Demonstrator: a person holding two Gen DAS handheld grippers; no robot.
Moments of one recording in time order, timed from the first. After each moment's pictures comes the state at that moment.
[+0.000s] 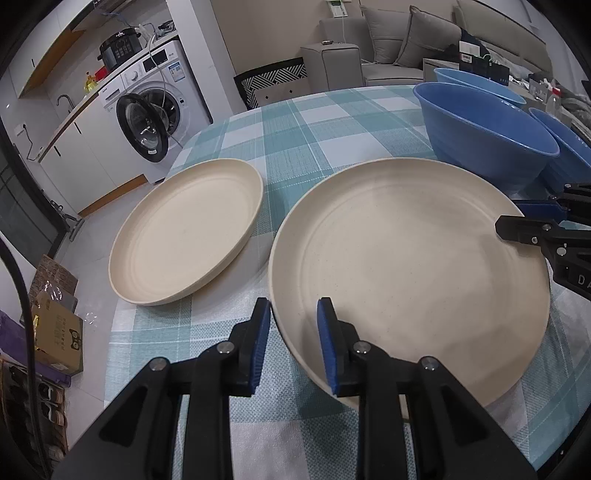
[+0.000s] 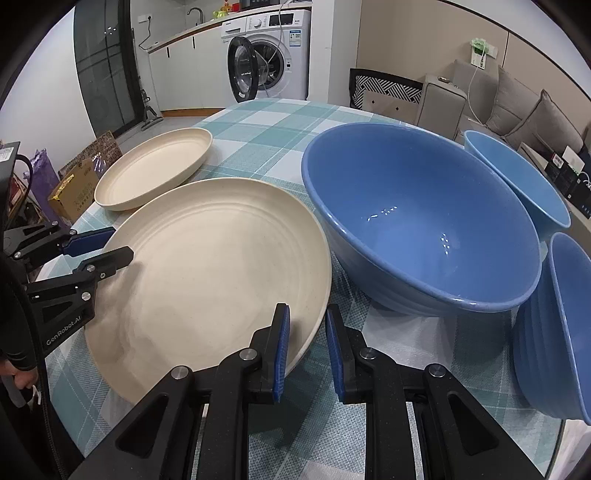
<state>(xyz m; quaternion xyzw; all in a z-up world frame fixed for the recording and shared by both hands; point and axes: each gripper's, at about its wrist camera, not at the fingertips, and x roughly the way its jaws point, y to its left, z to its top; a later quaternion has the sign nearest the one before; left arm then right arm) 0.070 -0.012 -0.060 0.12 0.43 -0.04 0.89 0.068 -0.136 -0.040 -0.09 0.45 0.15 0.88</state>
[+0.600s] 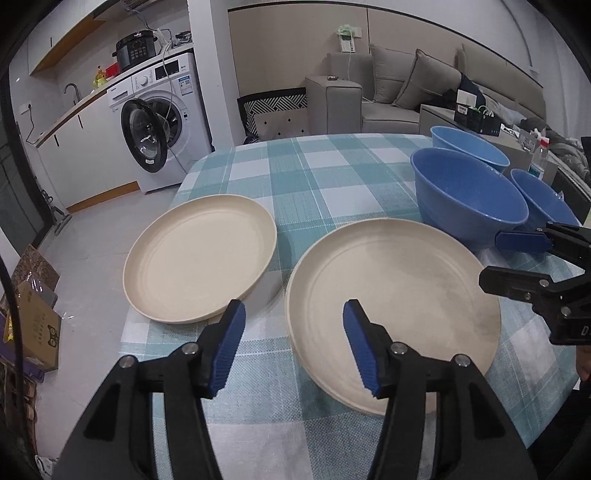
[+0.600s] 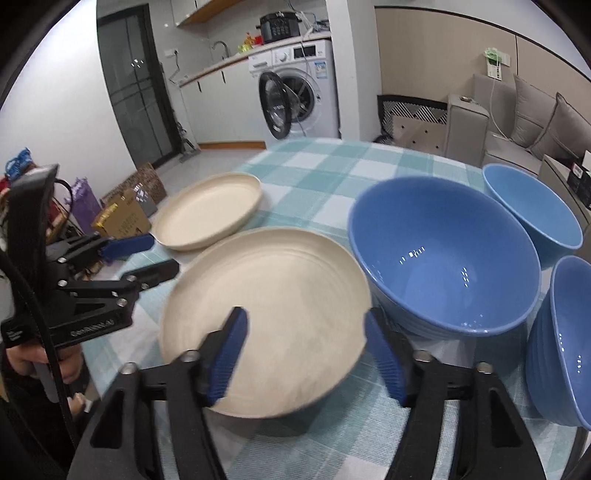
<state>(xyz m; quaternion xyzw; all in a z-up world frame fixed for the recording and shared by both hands) 0.055 0.013 -0.014 0.06 0.38 -0.07 0.92 0.049 -0.137 0.009 -0.03 0.40 0.23 0.89</state>
